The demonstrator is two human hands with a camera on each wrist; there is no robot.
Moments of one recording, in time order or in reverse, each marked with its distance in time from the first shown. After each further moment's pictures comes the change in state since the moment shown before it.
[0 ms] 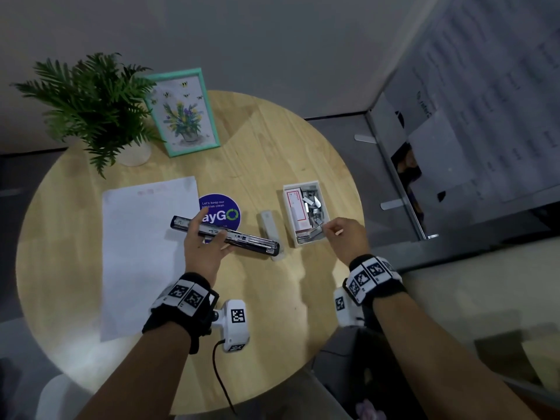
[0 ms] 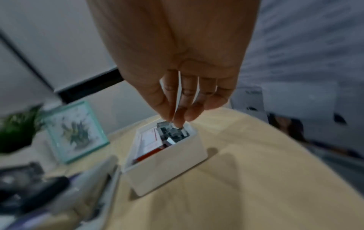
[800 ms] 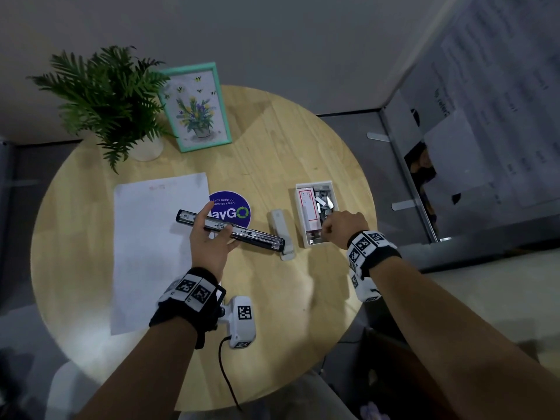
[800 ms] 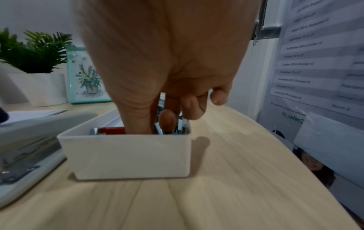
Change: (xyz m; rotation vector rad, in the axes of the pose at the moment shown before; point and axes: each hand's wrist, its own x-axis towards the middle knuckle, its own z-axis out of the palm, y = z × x) left_hand 0.011 0.002 -0.005 -0.017 0.025 0.038; right_hand 0.049 -0.020 0.013 -0.796 -0.363 -0.254
